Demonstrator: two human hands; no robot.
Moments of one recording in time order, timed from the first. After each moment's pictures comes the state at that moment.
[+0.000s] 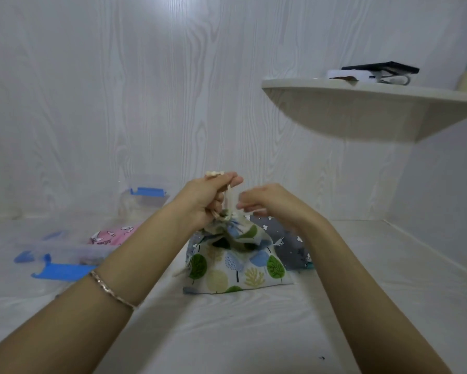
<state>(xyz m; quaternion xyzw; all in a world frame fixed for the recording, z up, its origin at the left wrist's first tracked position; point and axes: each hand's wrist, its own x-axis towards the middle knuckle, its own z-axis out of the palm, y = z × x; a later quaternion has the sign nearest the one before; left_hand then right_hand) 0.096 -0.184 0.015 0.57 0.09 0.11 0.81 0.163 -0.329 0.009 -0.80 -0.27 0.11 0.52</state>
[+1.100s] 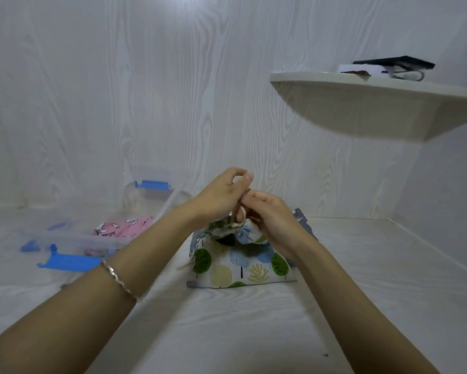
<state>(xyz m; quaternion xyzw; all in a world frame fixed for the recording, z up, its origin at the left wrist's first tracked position) 0.092 -0.188 0.003 0.84 -0.05 0.14 0.52 0.132 -0.317 -0.026 -0.64 -0.33 0.13 0.69</state>
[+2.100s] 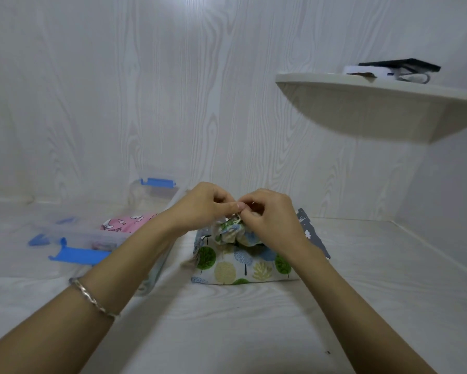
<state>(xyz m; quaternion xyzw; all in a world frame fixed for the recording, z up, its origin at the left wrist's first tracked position) 0.070 -0.155 -0.012 0.87 -0.04 0.14 0.48 0.124 -0.313 -0.029 -0.79 -0.41 -0.23 0.39</state>
